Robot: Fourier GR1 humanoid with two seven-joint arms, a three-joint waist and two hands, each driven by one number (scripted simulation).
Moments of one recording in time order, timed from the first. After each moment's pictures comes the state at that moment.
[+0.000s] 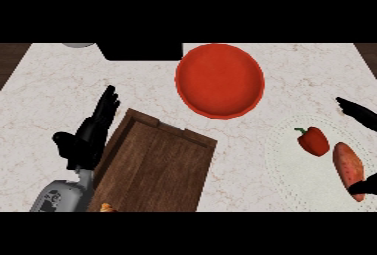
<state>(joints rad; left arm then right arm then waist) -0.17 0.22 -0.20 -1.52 0.13 0.23 0.06 -0.09 -0.67 -0.10 -1.49 0.02 0.51 -0.11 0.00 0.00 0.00</state>
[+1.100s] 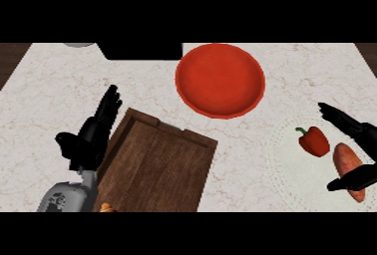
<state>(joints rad) -0.15 0.13 -0.13 -1.55 0.02 0.15 0.10 -0.14 -0.48 -0.18 -1.32 0.13 0.60 -0.16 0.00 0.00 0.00</state>
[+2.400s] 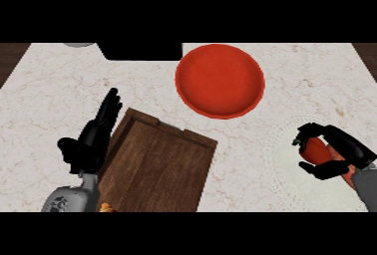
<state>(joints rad) -0.13 0.08 -0.09 -1.56 -0.04 0.11 0.08 -0.25 -0.47 -0.02 -1.04 0.56 0.38 -0.53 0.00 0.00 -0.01</state>
